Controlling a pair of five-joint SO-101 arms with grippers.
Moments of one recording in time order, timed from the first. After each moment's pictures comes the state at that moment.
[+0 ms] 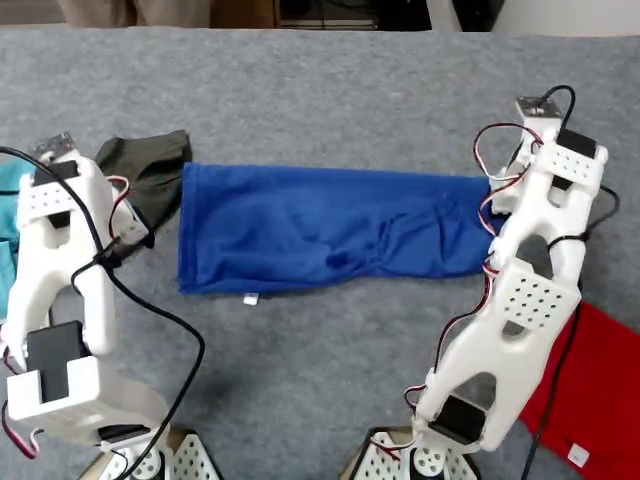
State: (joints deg) left arm -19.9 1.9 15.8 74.2 9.6; right arm 23.7 48.4 -35.6 79.5 14.7
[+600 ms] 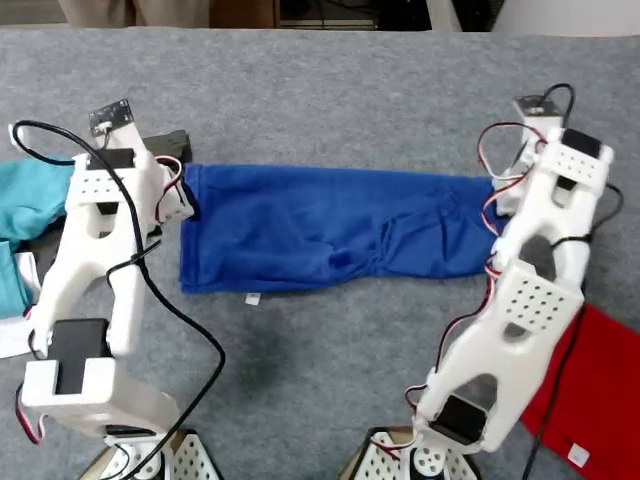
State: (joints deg) left arm -7.4 3.3 14.8 66.3 11.3; right arm 25.2 46.3 -35.6 79.9 18.7
